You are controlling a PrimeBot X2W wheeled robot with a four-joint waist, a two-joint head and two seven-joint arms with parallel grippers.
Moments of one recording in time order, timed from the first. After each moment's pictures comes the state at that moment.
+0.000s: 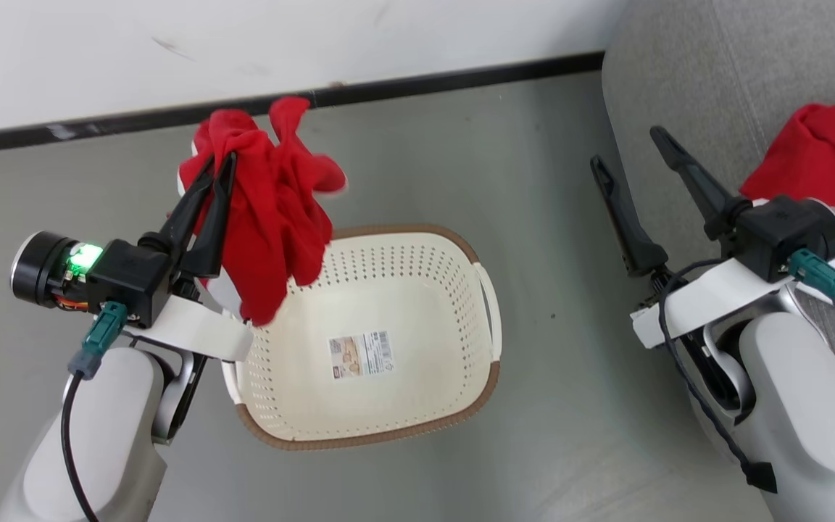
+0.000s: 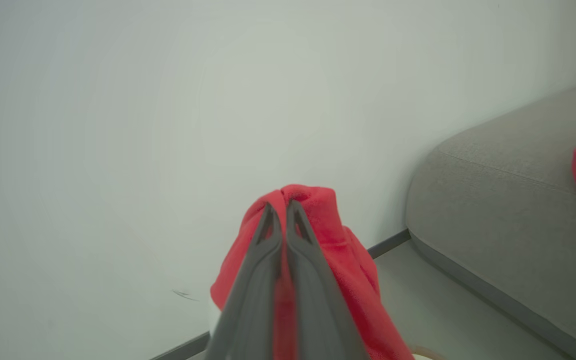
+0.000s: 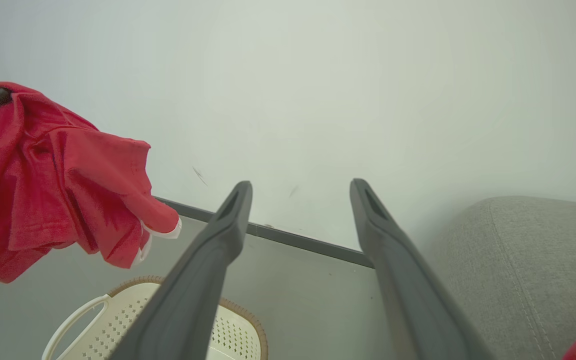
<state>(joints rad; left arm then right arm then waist) -0.51 0.22 -0.32 0.15 -0.24 0.04 -0.25 -0.47 -0.15 0.22 0.15 0.10 0.13 -0.25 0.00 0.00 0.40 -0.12</state>
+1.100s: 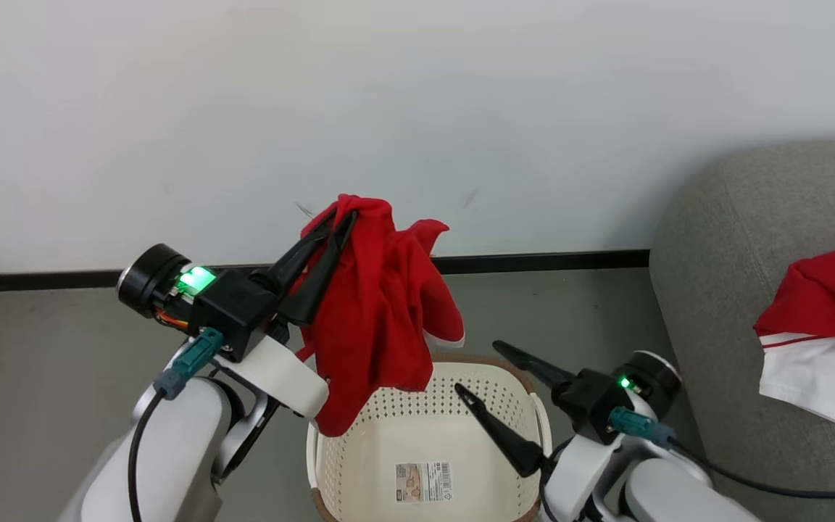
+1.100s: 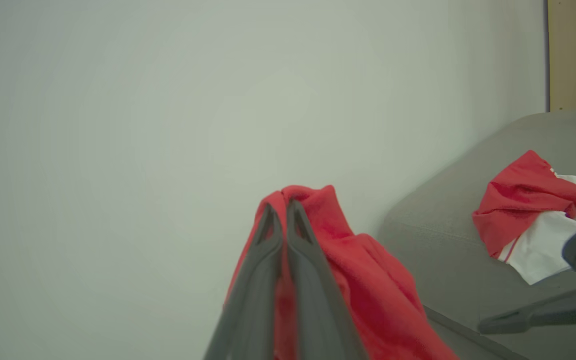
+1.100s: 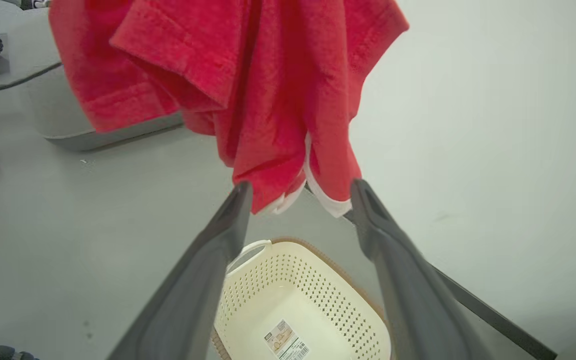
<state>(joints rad) -0.47 0.20 -0.46 0.04 -0.26 -0.06 -0.14 -0.35 -0.19 0.66 0.24 0.15 0.13 -0.25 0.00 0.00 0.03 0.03</state>
